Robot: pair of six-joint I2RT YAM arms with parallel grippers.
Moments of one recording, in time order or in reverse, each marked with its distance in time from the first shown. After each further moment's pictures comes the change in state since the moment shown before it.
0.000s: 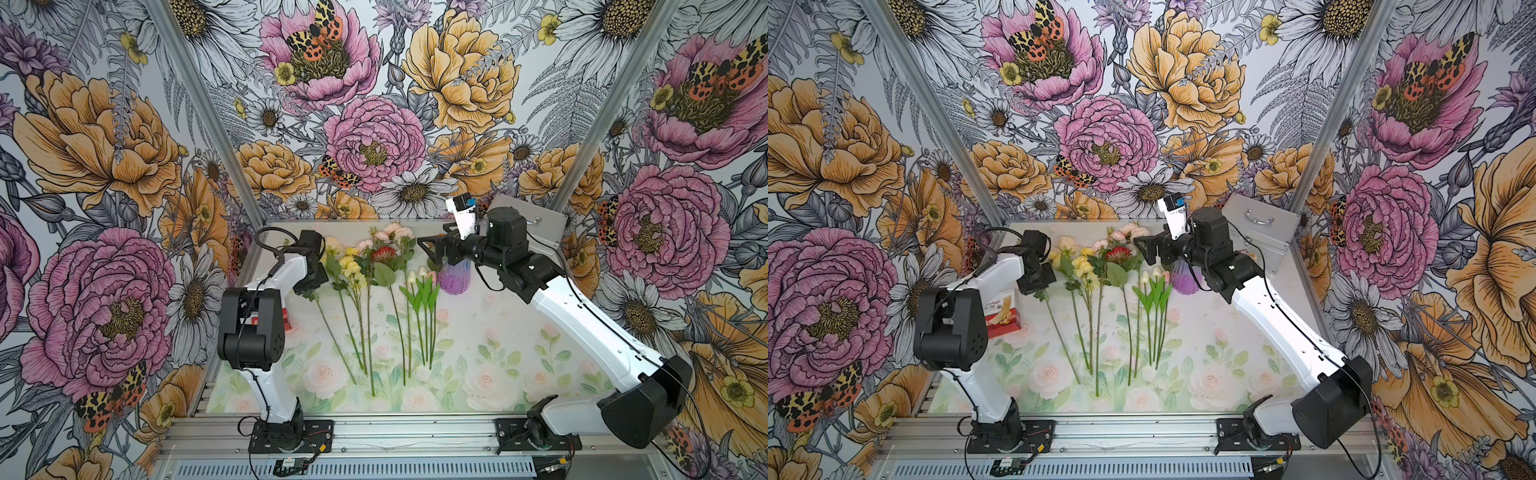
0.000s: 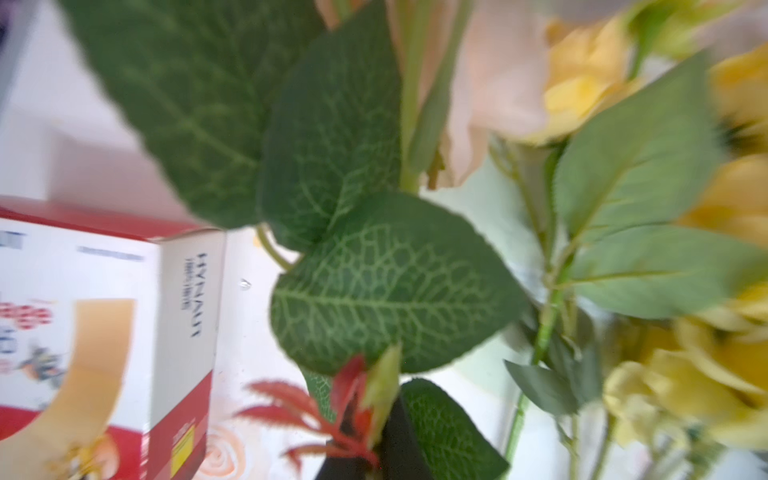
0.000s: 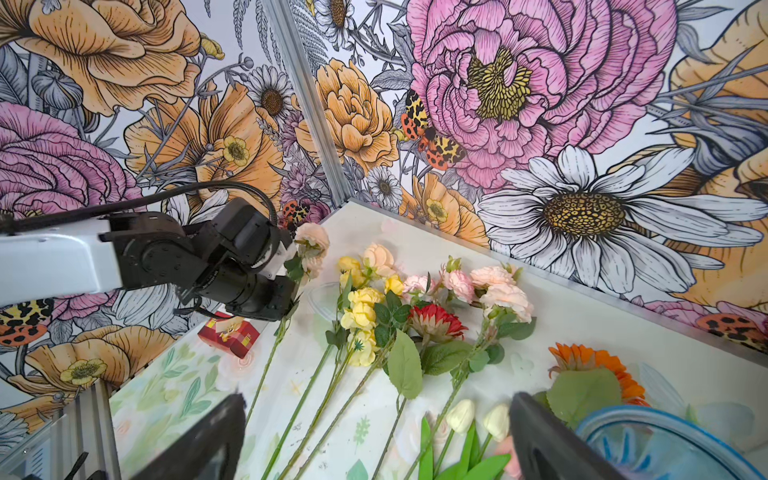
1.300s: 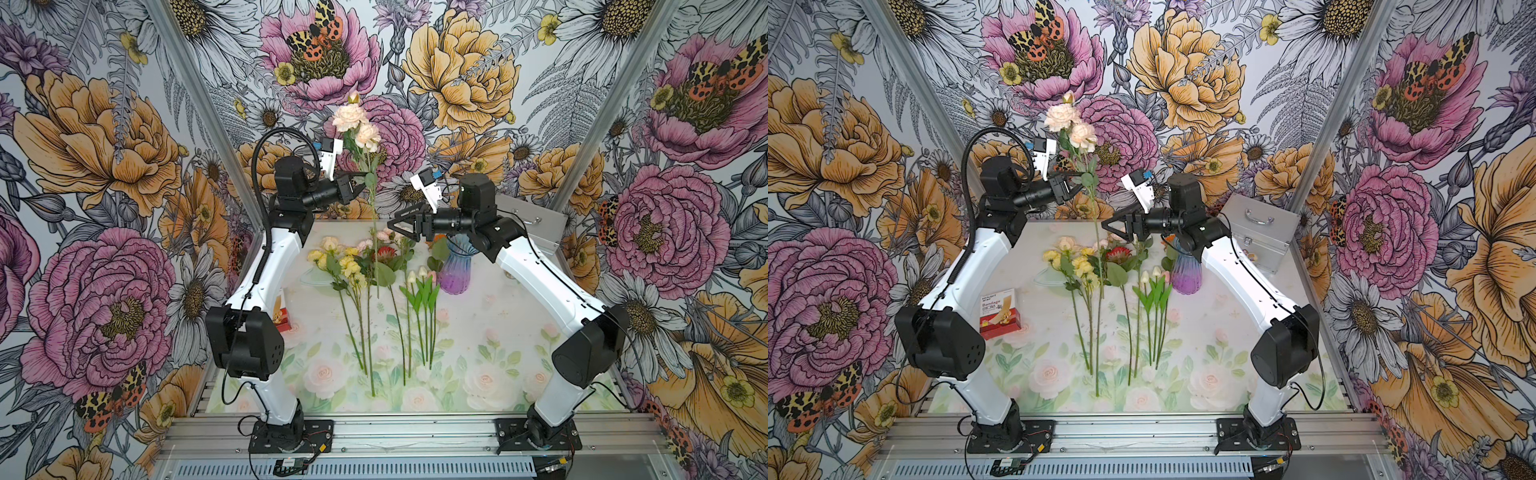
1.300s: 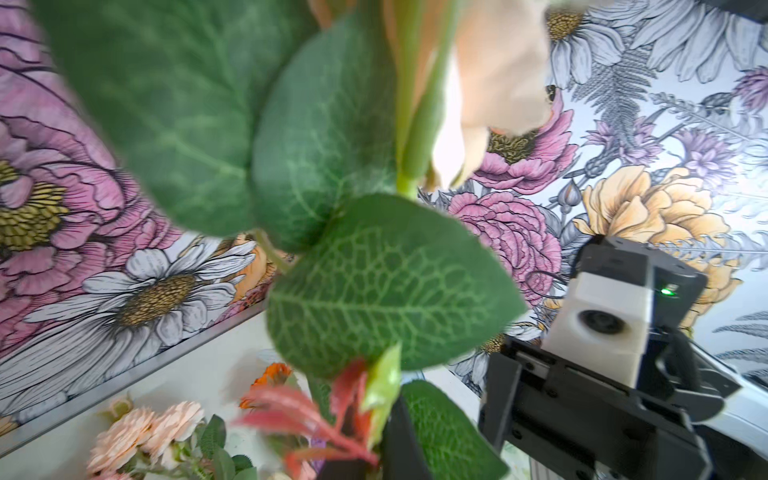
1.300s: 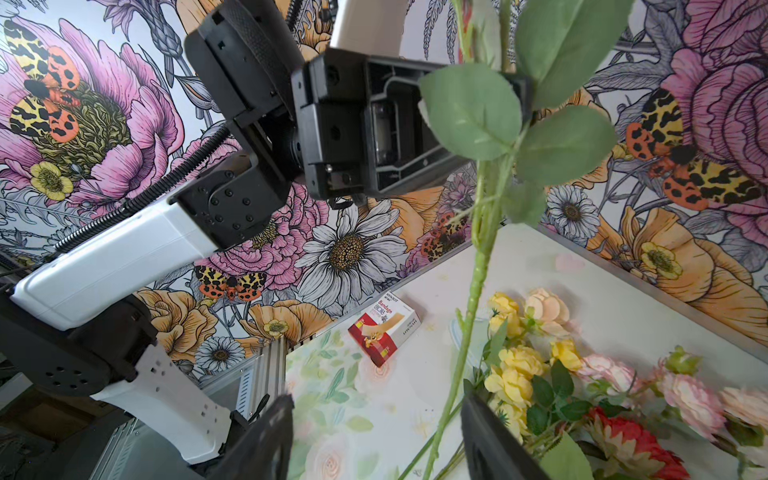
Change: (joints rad) left arm -0.083 -0.010 0.438 0.797 1.170 -0.009; right arm 0.000 0.373 0.428 0.005 -0.546 0.089
